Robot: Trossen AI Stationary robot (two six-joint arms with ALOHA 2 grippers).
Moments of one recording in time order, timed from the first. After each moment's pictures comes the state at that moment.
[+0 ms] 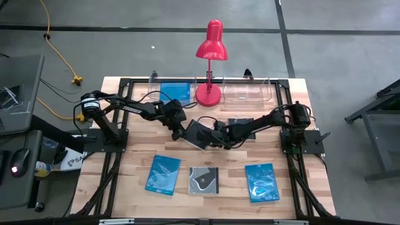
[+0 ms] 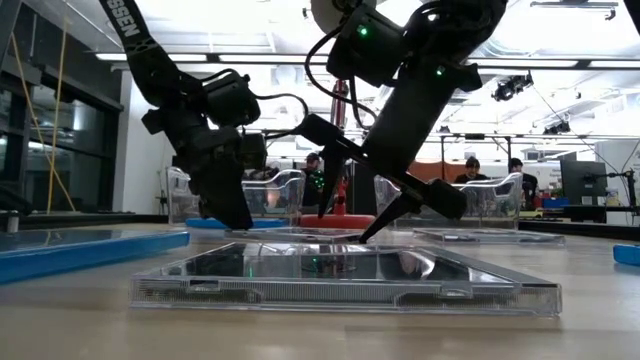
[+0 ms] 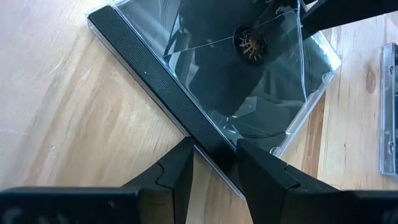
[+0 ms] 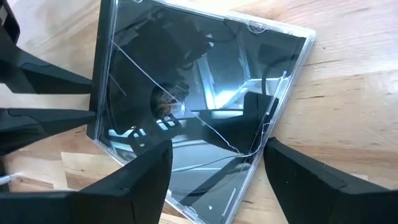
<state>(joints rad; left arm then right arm) 0.30 1.68 0.69 0.03 0.41 -0.19 0.07 2.00 1.10 -0.22 0.25 1.82</state>
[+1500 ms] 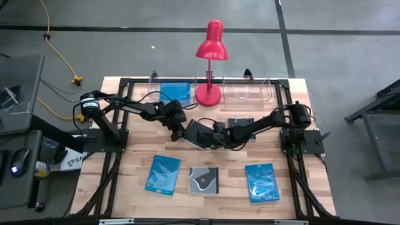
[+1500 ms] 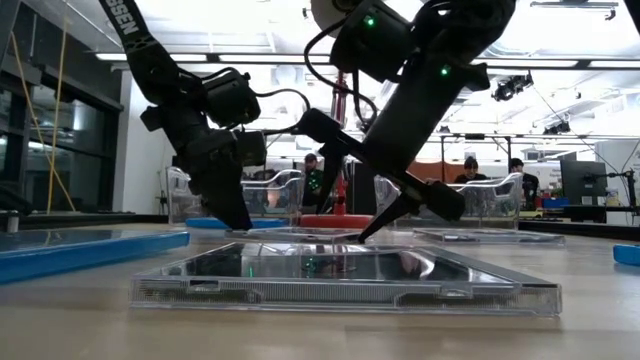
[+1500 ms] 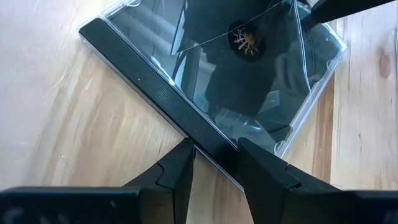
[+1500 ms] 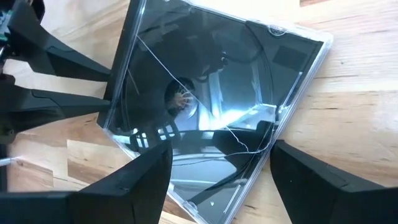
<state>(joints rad) 0.30 1.68 0.69 0.00 0.34 -0.09 0.08 1.94 1.09 -0.10 0.38 1.66</state>
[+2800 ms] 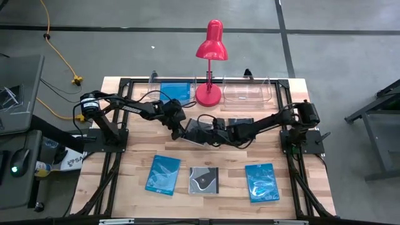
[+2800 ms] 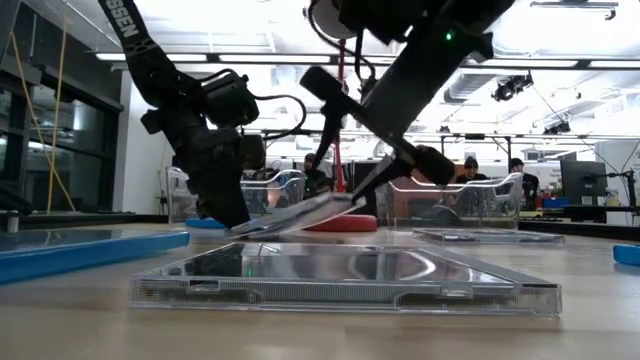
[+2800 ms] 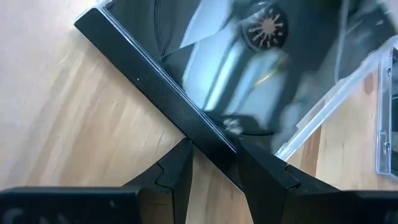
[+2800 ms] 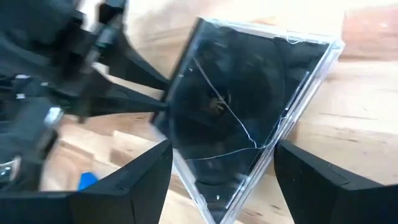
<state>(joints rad) 0.30 1.68 0.68 0.04 0.43 -0.21 0.09 1.82 1.10 -0.10 0.43 1.49</state>
